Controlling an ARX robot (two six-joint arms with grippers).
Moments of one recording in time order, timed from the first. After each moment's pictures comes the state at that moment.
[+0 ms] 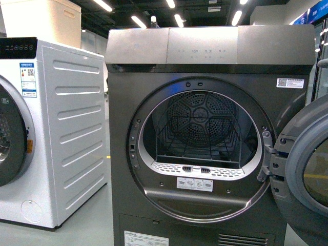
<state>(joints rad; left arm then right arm) 0.01 1.62 0.33 0.89 -0.08 -0.09 0.06 1.47 0.33 0.73 0.03 0.12</state>
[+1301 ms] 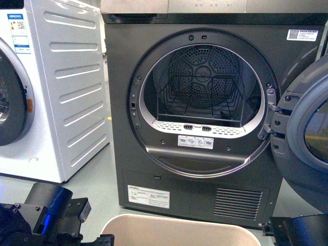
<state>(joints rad) -0.11 2.42 1.11 0.42 0.10 -0.11 0.14 2.38 0.89 0.61 0.11 0.12</state>
